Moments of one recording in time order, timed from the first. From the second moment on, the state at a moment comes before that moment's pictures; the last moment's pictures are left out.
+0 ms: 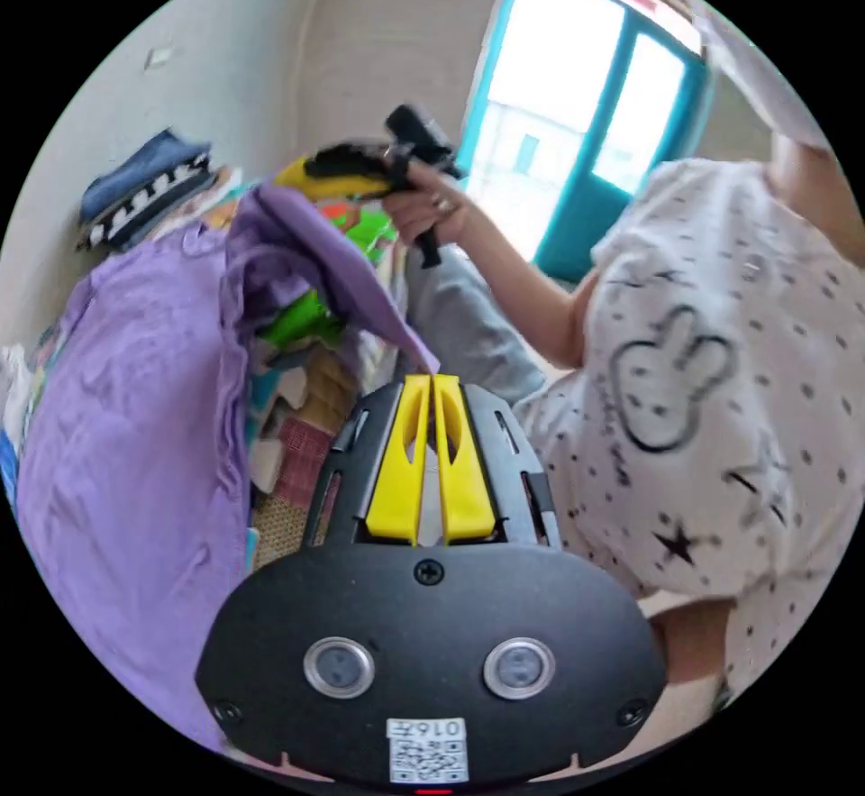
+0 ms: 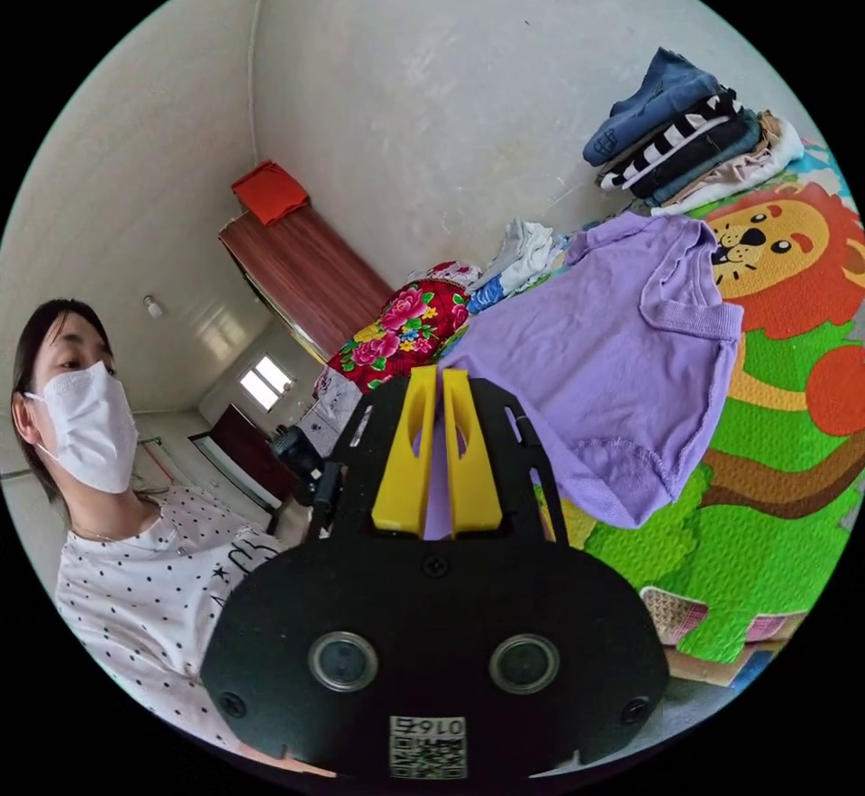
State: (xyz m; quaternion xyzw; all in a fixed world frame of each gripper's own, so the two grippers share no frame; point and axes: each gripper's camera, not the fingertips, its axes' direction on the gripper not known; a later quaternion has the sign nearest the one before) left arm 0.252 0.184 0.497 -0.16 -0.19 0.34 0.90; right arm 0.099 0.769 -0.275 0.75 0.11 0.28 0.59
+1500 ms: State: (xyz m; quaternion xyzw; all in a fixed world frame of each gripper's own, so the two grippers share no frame) left arm 0.130 0.113 0.366 0.05 -0.30 0.04 0.95; right arm 0.145 0.786 -0.407 0.47 0.29 0.40 0.73
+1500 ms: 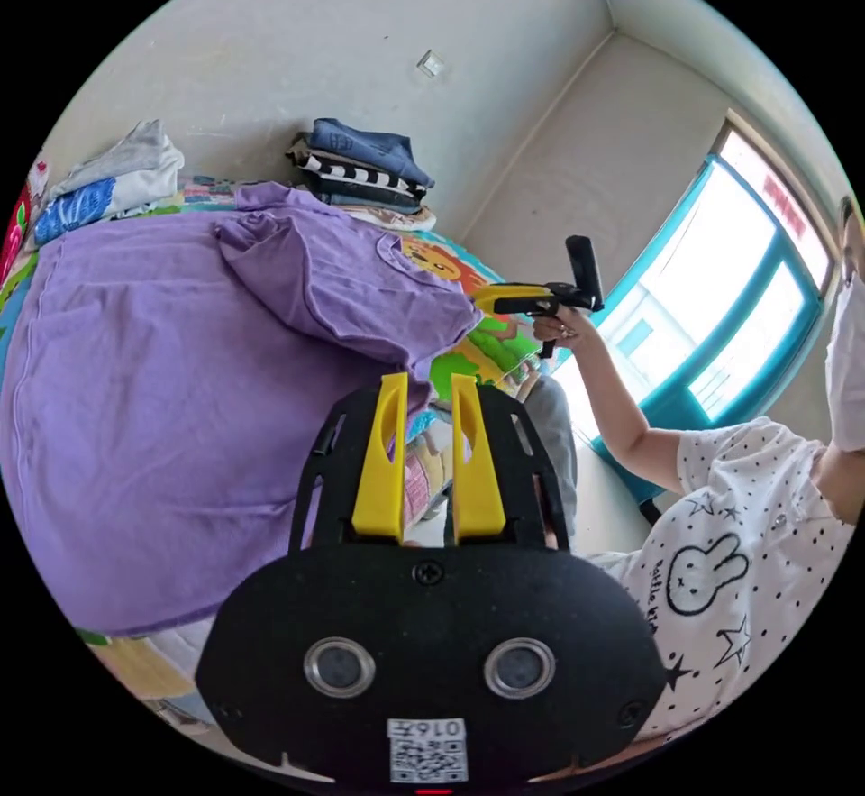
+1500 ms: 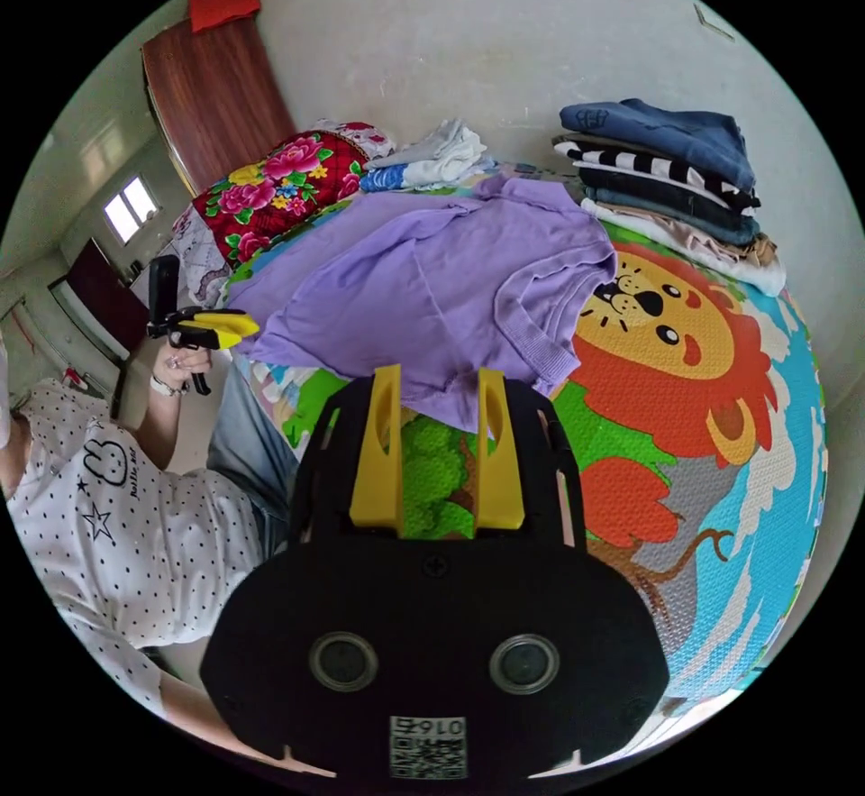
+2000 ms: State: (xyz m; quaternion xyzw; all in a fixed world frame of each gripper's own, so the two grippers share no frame) left arm 0.136 0.114 0.388 0.07 -0.30 0.09 0.95; right arm 0.170 0.845 -0.433 0.47 0.26 0.36 0.76
